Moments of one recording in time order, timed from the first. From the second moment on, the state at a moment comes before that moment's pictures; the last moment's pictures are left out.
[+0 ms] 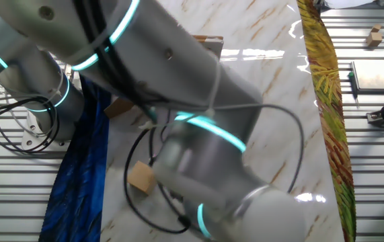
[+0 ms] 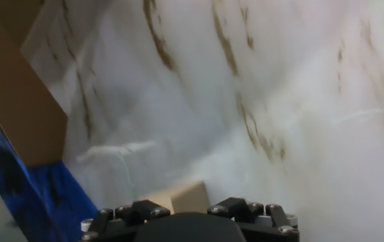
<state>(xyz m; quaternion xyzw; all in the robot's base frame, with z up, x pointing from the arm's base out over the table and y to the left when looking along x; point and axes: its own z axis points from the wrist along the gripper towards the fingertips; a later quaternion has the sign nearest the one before) 0.279 -0.211 0.054 0.37 -0.89 -0.24 0.13</state>
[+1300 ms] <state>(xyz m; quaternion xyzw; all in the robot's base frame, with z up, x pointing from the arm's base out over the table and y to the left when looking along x) 0.274 -0.218 0.046 0.39 -0.89 -0.22 0.10</state>
